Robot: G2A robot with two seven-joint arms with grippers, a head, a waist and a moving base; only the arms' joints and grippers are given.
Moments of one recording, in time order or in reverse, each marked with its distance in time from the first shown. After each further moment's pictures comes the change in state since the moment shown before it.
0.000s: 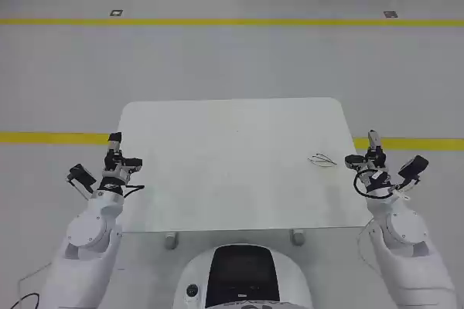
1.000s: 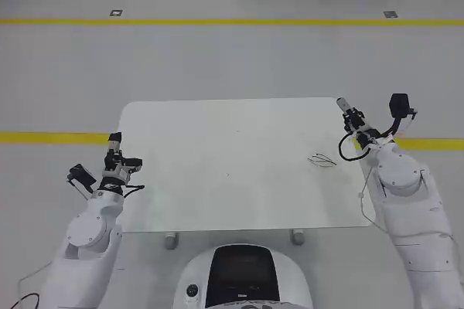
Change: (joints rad) left arm 0.000 0.000 0.000 0.000 0.000 0.000 0.000; right arm 0.446 0.051 -0.092 0.239 -0.688 0.126 0.407
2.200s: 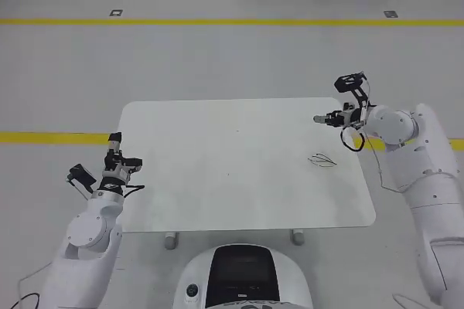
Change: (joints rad) left arm 0.000 0.000 0.000 0.000 0.000 0.000 0.000; right arm 0.503 0.019 -0.300 0.467 -0.525 -0.470 0.524
